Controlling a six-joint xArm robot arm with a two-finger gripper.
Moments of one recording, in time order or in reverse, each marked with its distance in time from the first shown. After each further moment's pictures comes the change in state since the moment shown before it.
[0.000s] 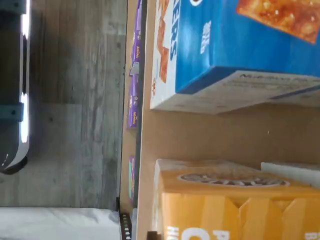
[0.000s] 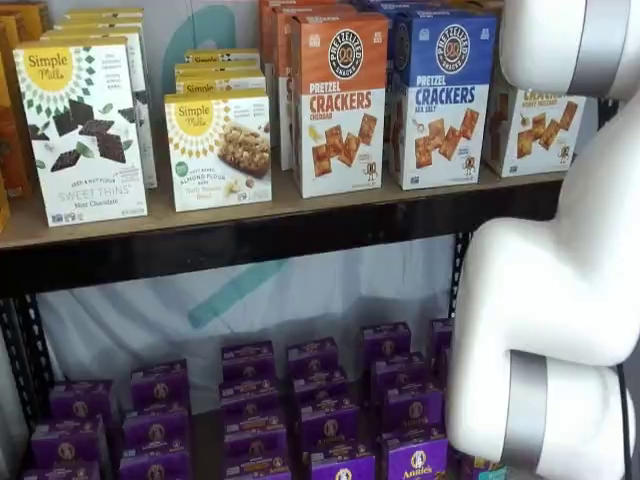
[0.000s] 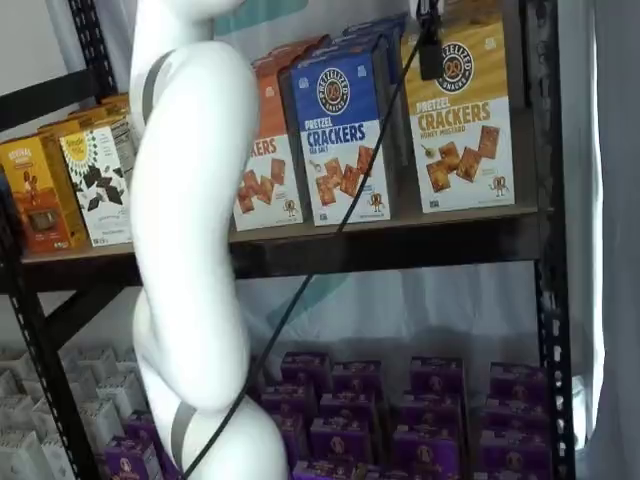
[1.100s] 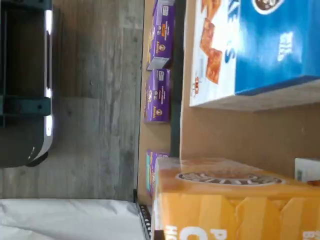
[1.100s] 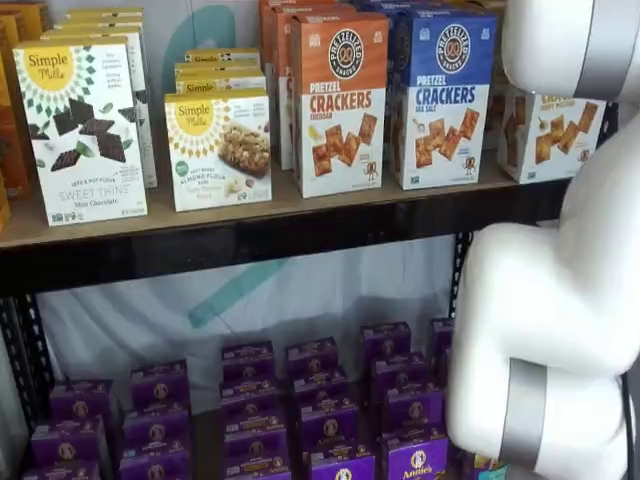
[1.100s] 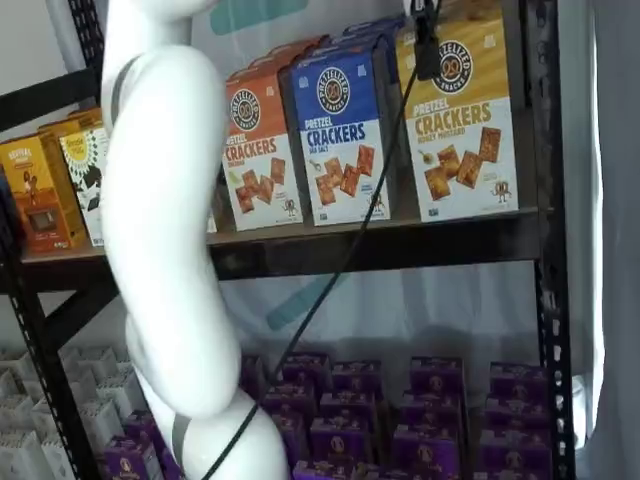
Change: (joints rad) arm -0.038 -0.114 0.097 -0.026 0.022 -0.046
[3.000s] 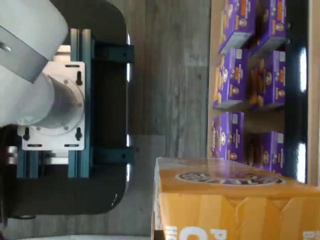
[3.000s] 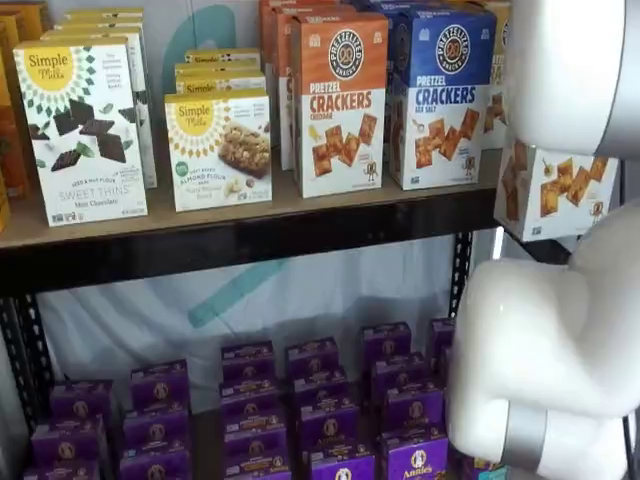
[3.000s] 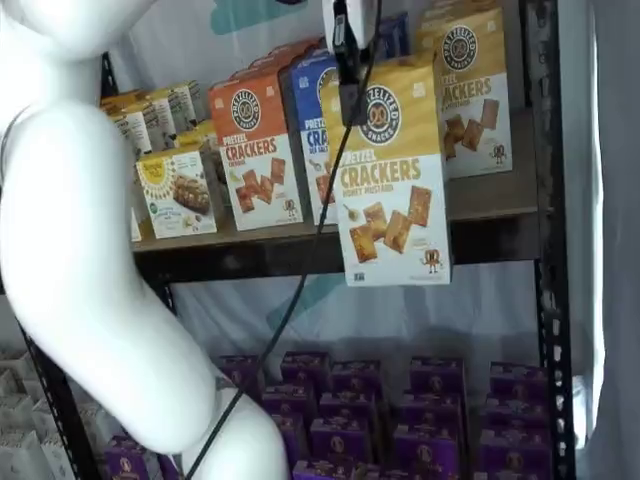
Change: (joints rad) arm 0.045 -0.337 0.311 -0.029 0.159 0.043
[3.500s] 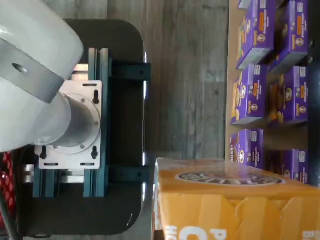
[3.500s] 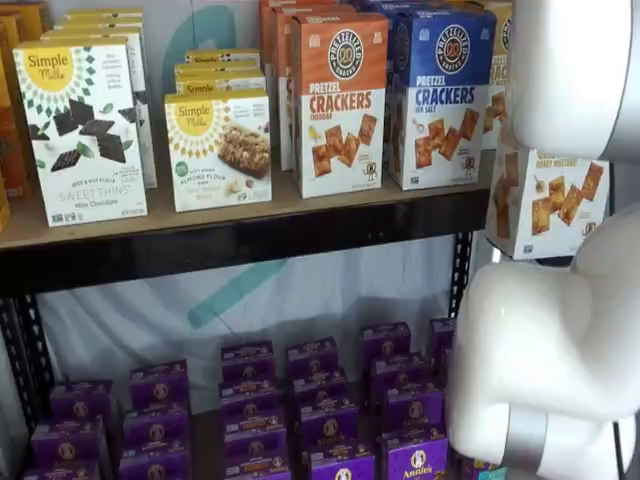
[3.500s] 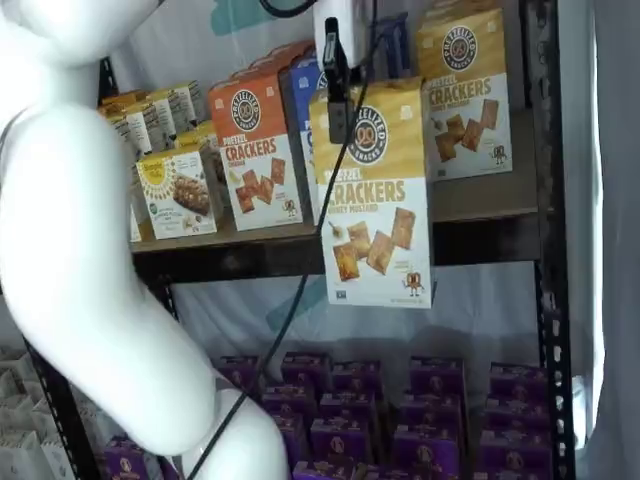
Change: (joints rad) arm 0.020 -0.010 0.044 0.019 0.033 0.028
